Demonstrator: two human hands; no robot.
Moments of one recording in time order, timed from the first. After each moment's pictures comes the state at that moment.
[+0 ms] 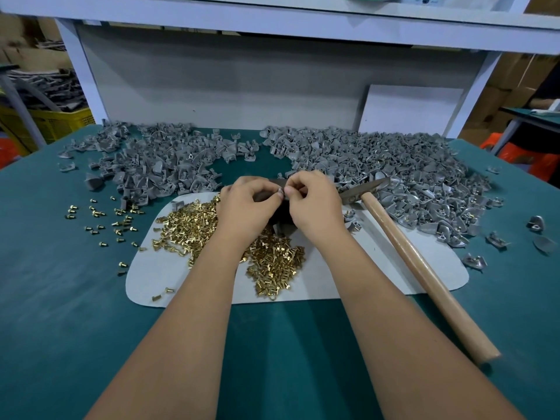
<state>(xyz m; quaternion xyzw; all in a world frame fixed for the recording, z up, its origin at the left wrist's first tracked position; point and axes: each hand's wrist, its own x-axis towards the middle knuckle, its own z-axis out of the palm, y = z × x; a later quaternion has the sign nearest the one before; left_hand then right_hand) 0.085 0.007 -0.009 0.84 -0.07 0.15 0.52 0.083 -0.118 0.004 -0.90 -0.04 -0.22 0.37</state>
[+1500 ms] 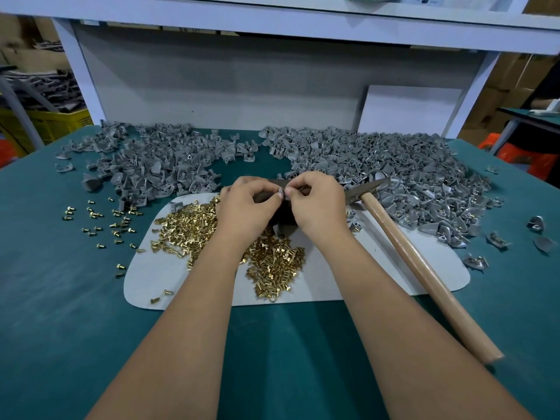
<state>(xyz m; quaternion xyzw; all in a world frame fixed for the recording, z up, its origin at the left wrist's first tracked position) 0.085 0.006 -0.009 0.85 -0.06 0.15 0.51 0.081 -0.118 0.007 -0.87 0.00 -0.22 0.44</state>
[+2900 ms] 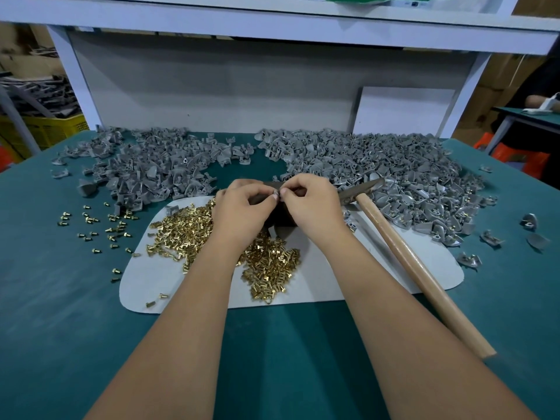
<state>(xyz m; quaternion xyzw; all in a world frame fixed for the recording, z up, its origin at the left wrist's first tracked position) 0.085 0.005 -0.010 0.84 -0.05 0.15 0.52 0.083 -0.124 0.007 -0.86 -0.04 -0.20 0.46</state>
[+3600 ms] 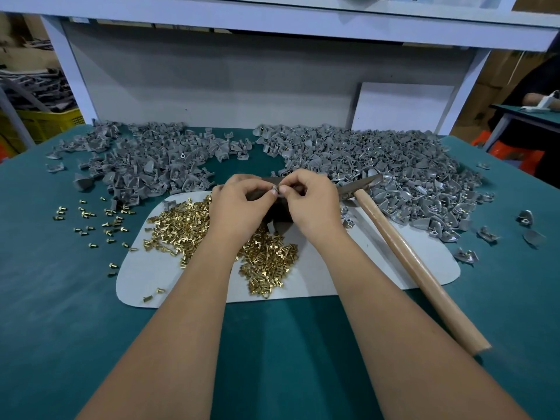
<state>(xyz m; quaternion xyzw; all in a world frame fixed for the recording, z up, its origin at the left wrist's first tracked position) 0.082 0.005 -0.010 0.84 -0.09 0.18 0.51 0.085 -0.126 -0.004 -0.85 -0.06 -0.23 0.47</state>
